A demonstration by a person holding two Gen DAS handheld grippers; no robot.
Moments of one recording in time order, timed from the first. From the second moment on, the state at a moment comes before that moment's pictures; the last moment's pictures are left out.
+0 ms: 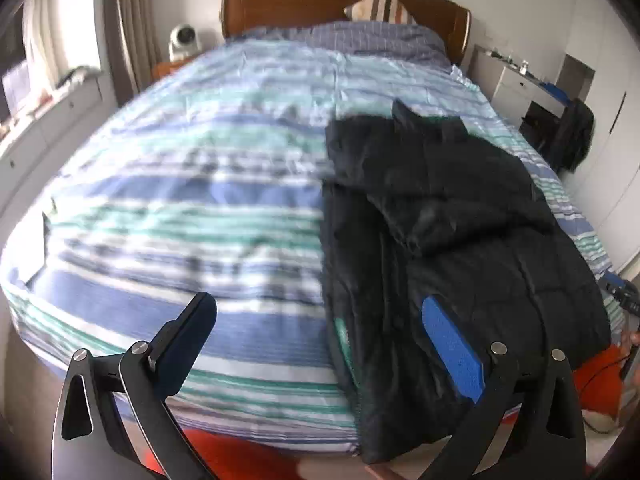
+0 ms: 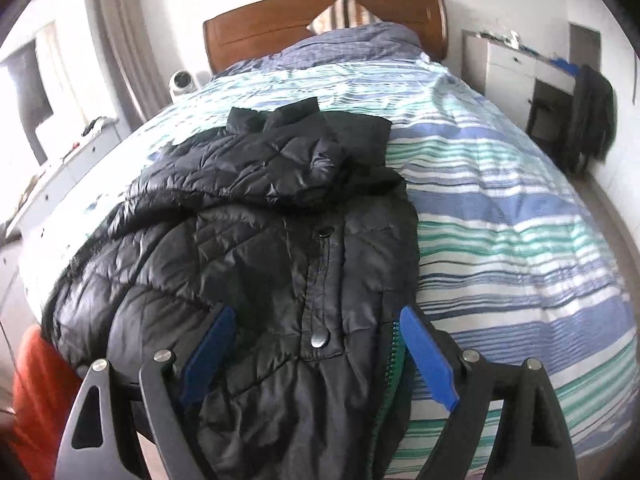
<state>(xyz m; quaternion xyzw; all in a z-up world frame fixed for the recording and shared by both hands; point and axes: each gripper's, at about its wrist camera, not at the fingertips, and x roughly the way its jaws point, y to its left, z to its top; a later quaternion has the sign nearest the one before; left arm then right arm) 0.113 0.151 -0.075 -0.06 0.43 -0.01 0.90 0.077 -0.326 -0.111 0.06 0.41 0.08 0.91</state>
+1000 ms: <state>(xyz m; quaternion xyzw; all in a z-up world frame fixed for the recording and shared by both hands) 0.103 0.139 -0.191 -0.09 0.54 0.01 0.84 0.062 -0.334 -0.120 0.10 0.43 0.07 0.90</state>
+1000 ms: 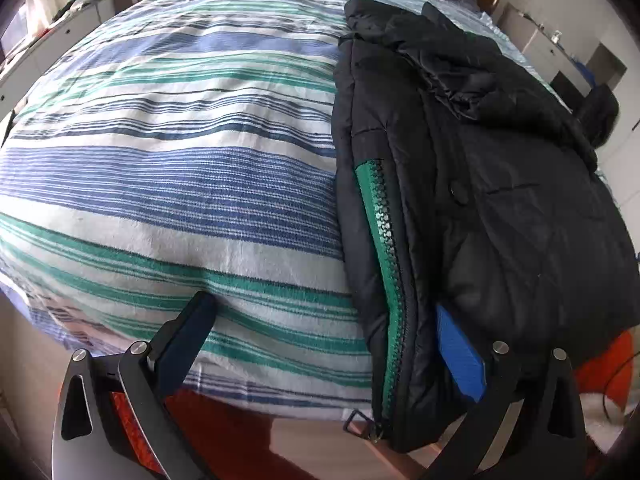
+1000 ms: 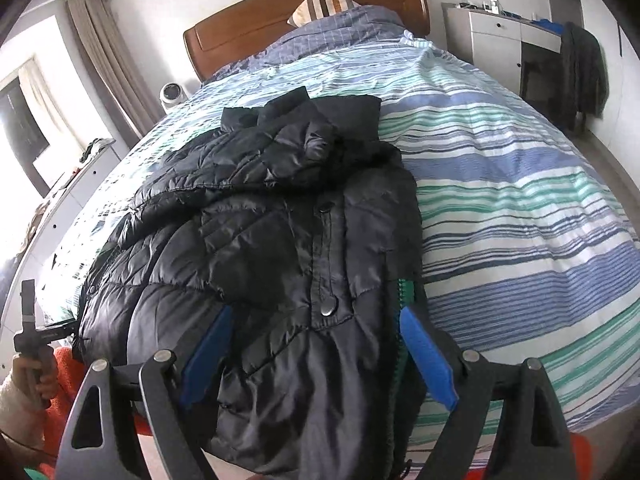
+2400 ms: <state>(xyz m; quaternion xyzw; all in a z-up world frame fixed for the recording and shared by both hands) 0.080 0.104 -0.169 -0.19 0.57 -0.12 0.79 0.048 -0.345 -0.157 0.16 0.54 0.15 0.81</state>
